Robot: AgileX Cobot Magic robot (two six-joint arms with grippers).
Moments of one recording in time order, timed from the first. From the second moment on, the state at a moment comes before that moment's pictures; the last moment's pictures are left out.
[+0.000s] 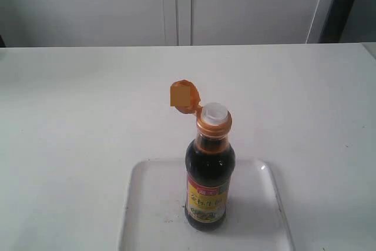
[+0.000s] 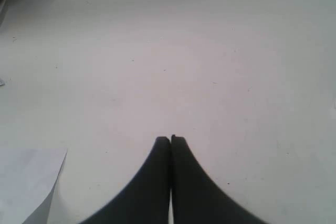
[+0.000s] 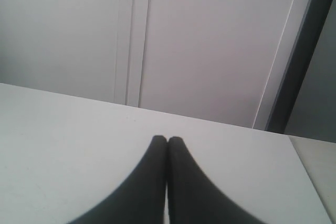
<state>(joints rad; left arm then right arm) -0.04 0.00 0.02 -0.15 0.40 0.13 0.16 0.45 -0.36 -0.03 0.05 -0.05</state>
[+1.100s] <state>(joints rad) -0.04 0.00 0.02 -0.15 0.40 0.13 0.16 0.17 -0.29 -0.03 0.25 -0.04</state>
